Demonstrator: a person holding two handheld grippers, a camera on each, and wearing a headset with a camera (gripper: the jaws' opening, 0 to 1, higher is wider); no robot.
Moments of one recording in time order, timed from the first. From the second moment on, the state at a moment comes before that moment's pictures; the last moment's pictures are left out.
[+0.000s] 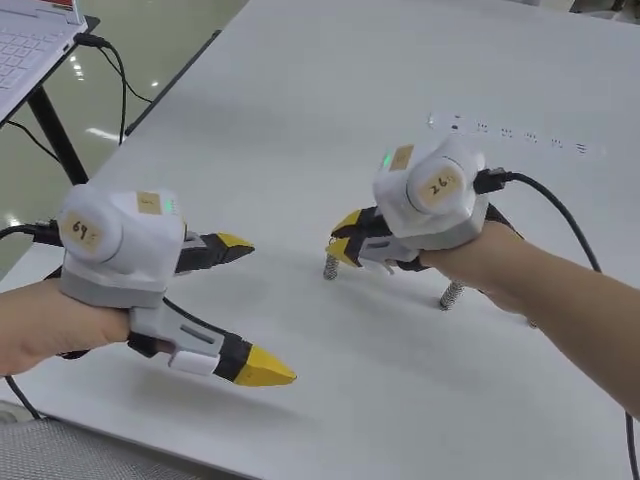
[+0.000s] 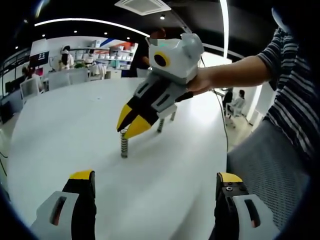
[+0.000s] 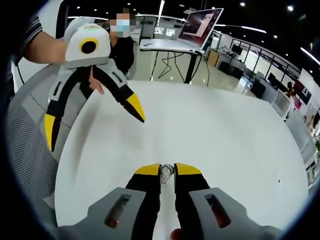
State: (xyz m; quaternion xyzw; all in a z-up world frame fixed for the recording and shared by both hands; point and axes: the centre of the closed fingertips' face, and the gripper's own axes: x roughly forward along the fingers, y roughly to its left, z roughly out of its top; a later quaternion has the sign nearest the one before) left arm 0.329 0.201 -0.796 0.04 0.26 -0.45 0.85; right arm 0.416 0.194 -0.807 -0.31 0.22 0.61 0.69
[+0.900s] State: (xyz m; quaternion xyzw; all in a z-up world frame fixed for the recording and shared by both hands) left arm 0.333 0.191 -0.790 0.04 0.25 -0.45 0.85; right arm 0.422 0.192 -0.805 -0.27 0.25 0.59 0.72
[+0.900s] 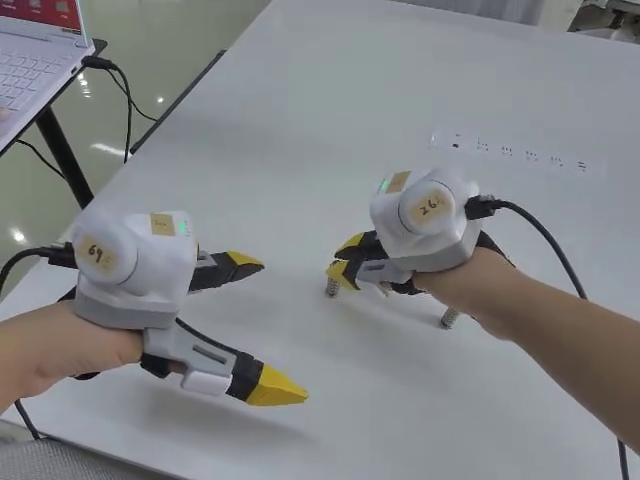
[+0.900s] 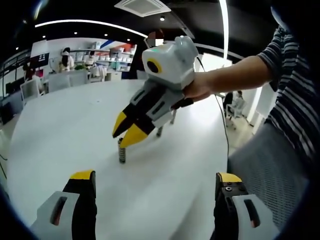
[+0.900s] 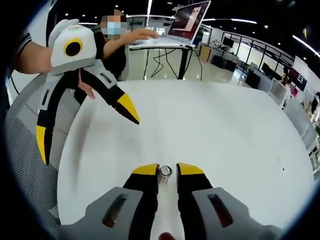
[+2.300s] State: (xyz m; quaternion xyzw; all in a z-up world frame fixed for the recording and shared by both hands) left arm 0.348 0.172 -0.761 0.01 0.21 -0.44 0.88; right arm 0.371 0.087 -0.754 -0.10 0.18 0.55 0.81
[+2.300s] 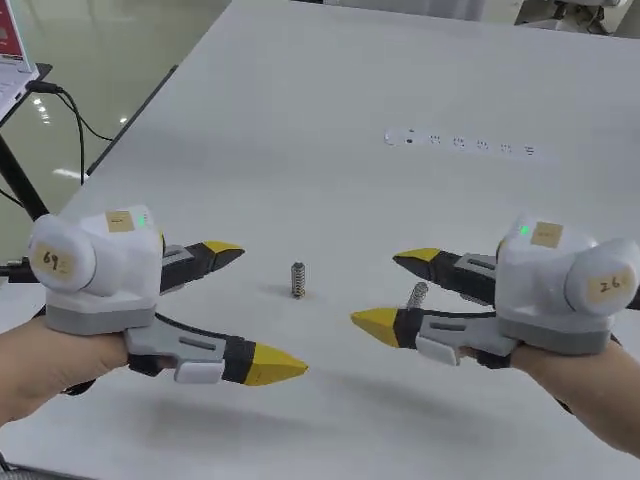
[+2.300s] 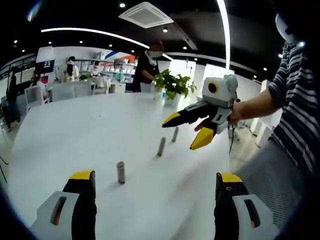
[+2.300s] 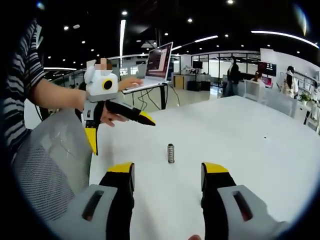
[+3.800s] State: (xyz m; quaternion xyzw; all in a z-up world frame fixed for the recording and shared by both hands) left arm 0.338 0.181 -0.751 0.02 0.19 -0.43 0.88; right arm 0.349 -0.062 -0.777 -0.07 0.21 0.45 0.87
